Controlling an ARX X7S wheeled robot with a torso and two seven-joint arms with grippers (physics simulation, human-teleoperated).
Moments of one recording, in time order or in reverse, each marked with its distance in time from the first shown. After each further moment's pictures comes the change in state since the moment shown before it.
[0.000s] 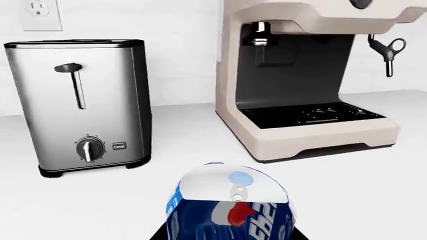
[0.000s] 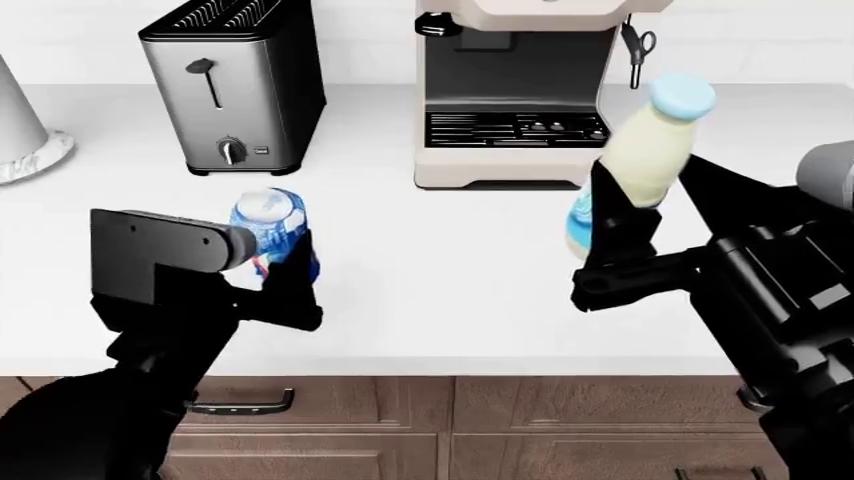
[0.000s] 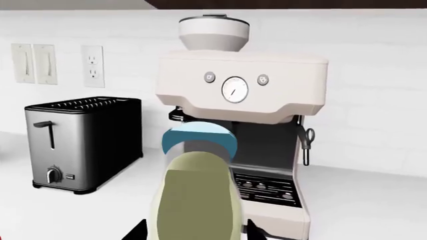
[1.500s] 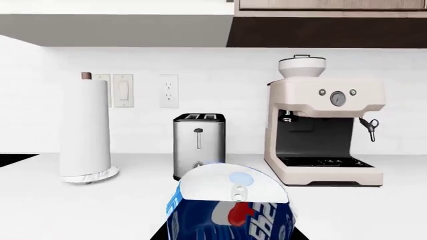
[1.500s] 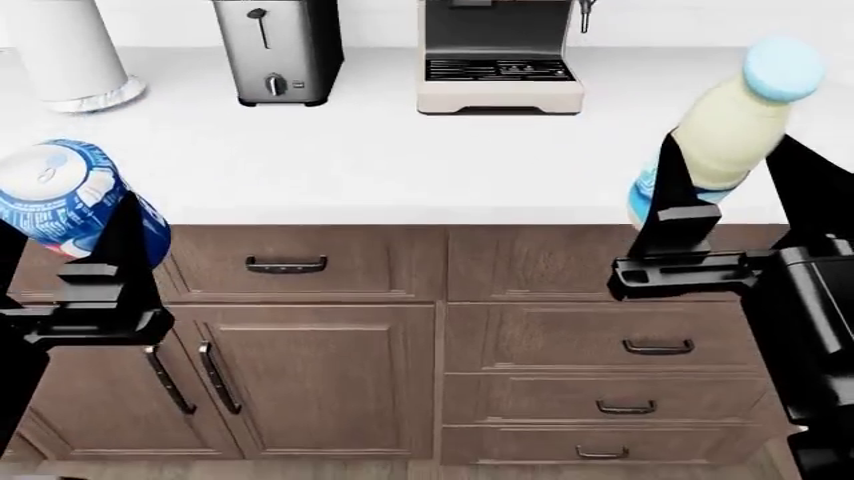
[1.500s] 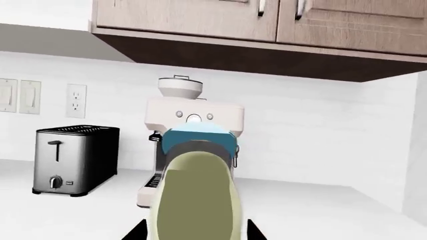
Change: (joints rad) left arm -0.251 0.033 0.095 0.203 1.401 -0.199 1.059; right arm -0.058 0.030 0.038 -0.120 -0.152 -0.021 0.170
